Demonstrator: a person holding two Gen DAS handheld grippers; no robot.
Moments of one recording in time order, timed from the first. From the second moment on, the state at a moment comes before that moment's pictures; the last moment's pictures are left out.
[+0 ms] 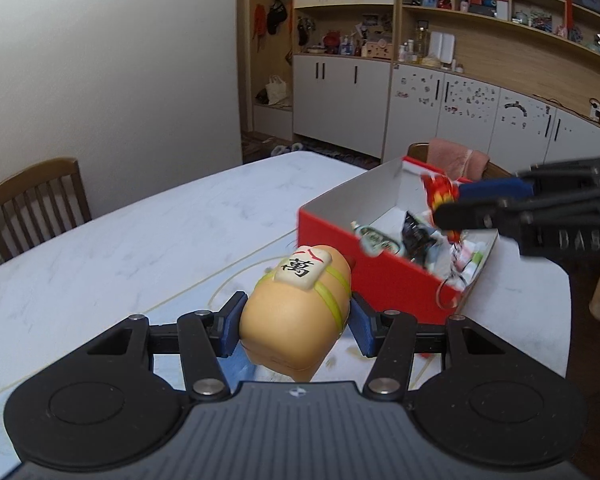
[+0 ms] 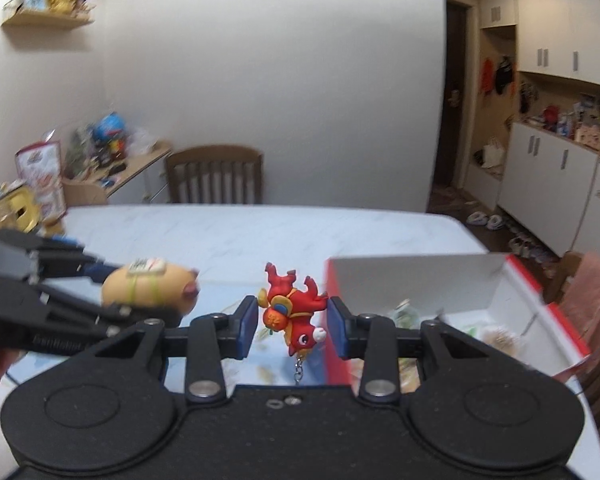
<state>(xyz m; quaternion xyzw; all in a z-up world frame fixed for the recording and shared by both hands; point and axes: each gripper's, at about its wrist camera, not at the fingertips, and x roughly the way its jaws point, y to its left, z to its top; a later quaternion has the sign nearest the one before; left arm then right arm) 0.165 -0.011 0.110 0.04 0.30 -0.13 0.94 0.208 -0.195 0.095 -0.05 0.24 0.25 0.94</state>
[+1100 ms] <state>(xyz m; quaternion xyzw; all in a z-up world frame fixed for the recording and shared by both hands) 0.326 -0.173 0.060 0.14 0.34 -0.11 0.92 0.316 -0.320 0.039 -0.04 0.30 0.12 0.95</state>
